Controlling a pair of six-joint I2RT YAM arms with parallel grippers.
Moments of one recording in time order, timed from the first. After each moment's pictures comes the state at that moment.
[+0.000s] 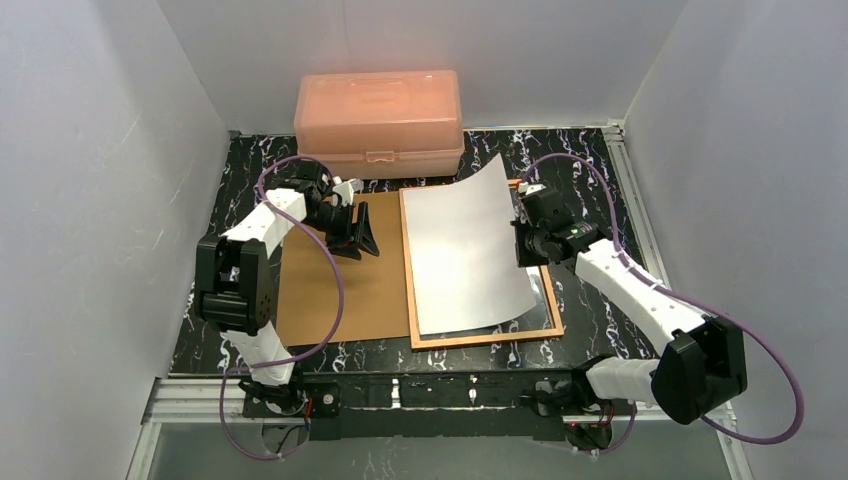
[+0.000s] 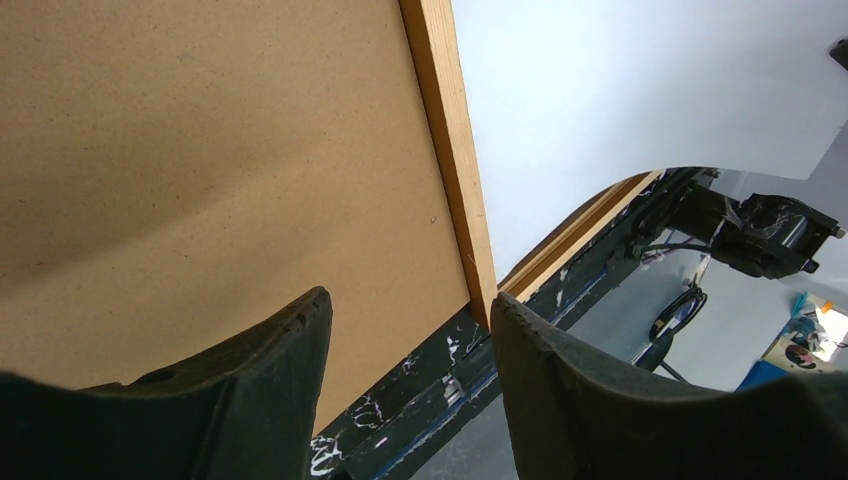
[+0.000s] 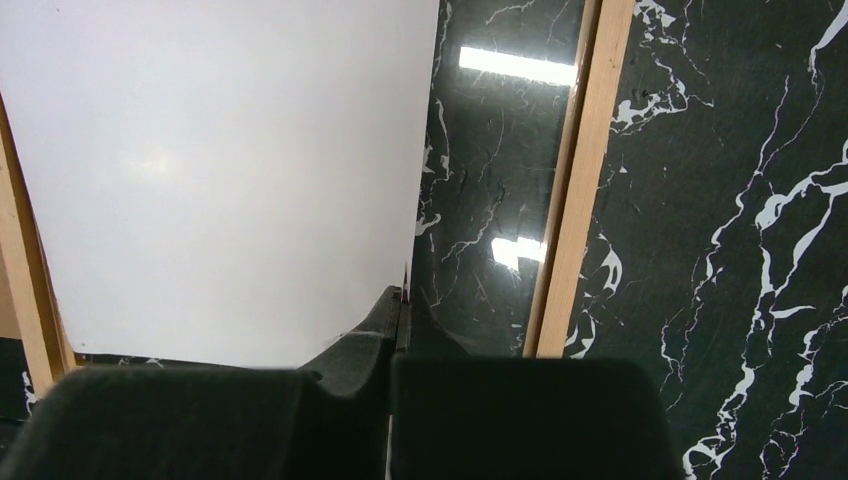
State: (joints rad) left arm -0.15 1.73 1.25 -0.86 0.67 -0.08; right arm 0.49 1.25 0.97 -0.69 0.09 0.28
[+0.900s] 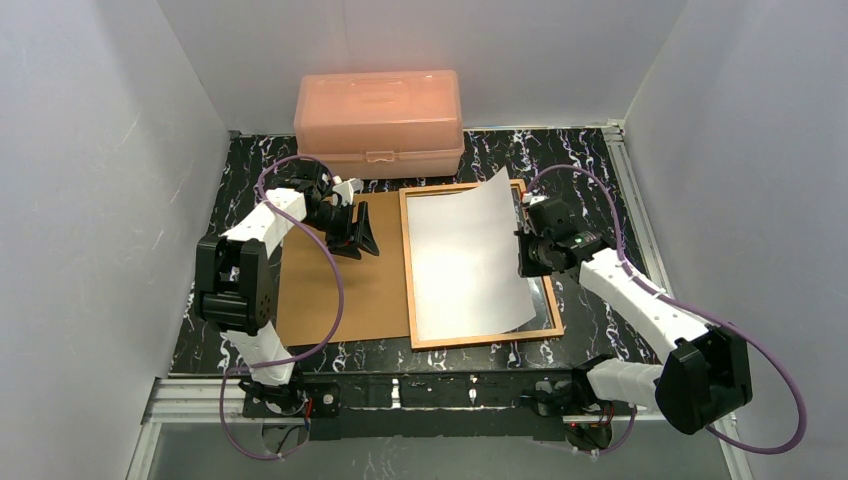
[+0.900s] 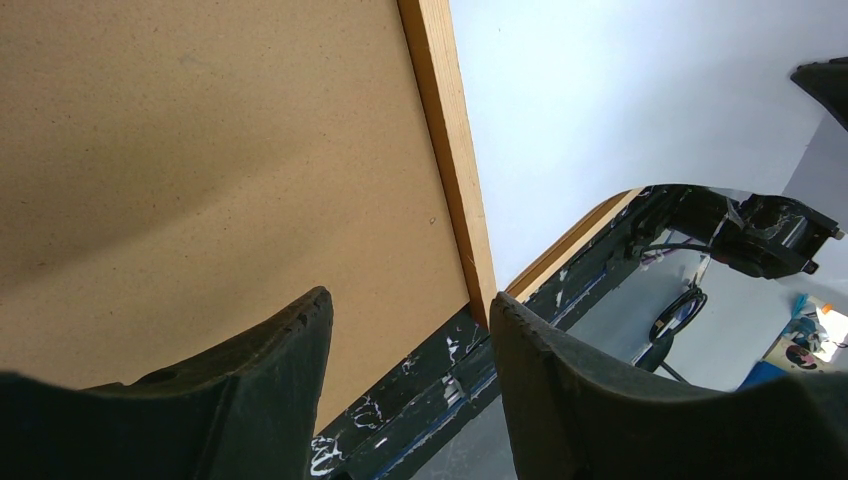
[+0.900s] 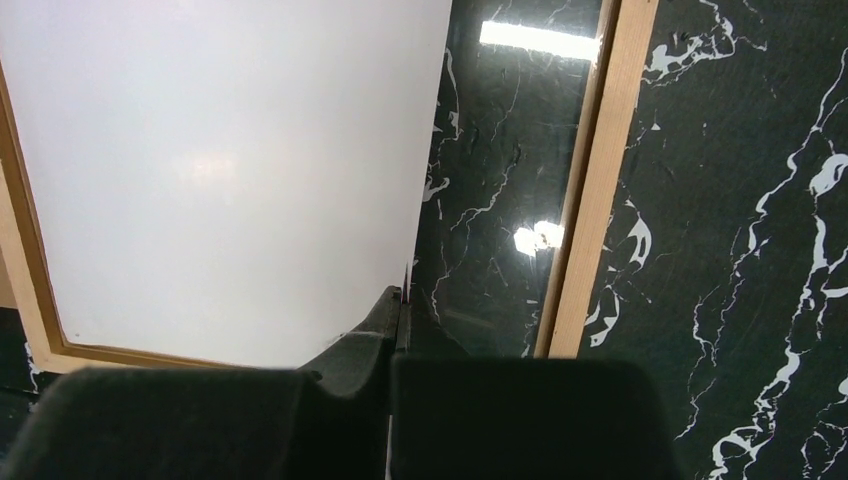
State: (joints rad) left arm -0.15 1.73 1.26 -0.86 0.66 -0.08; right arm 0.48 1.20 0.90 -0.70 0.04 0.30
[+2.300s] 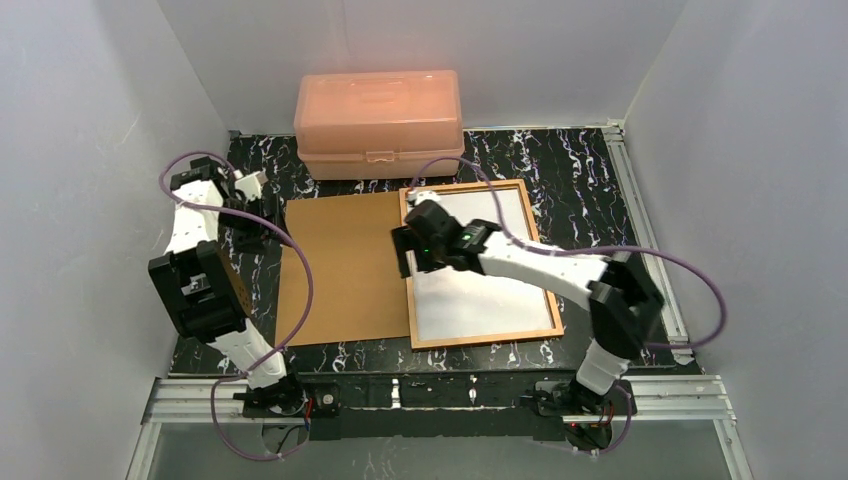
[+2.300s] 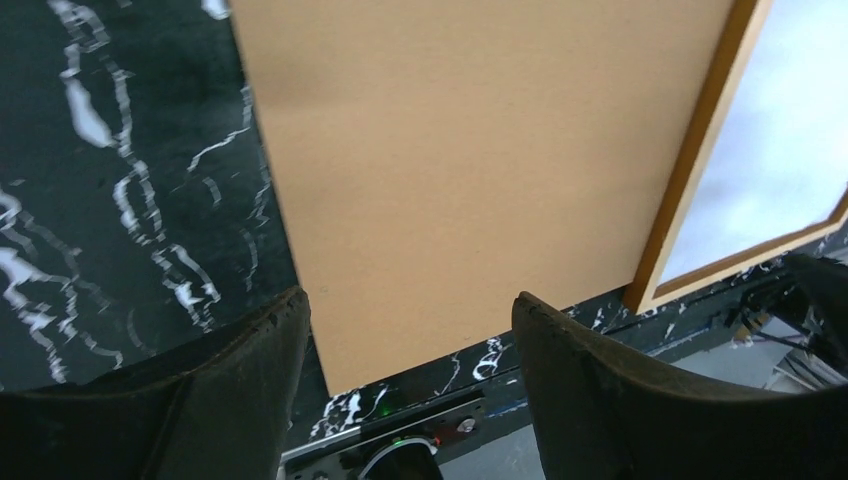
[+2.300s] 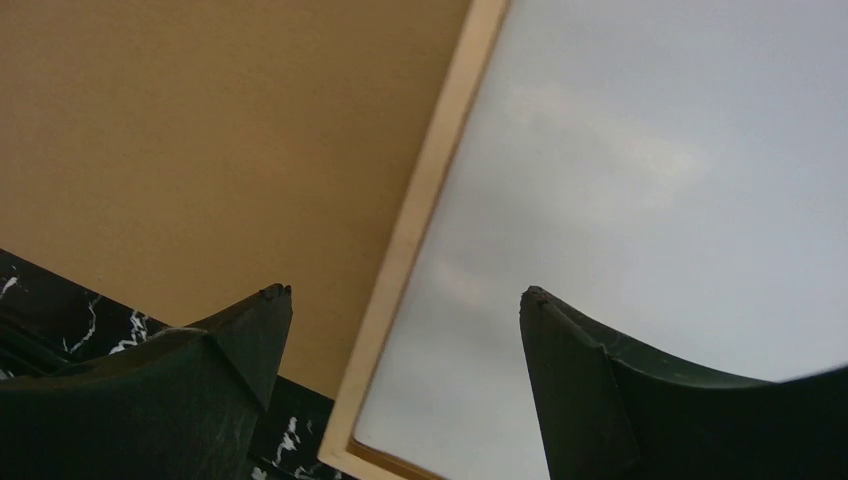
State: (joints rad) left arm 0.33 1.72 1.44 -1.18 0.47 0.24; right arm 0.96 1.62 1.24 -0.50 0.17 0.53
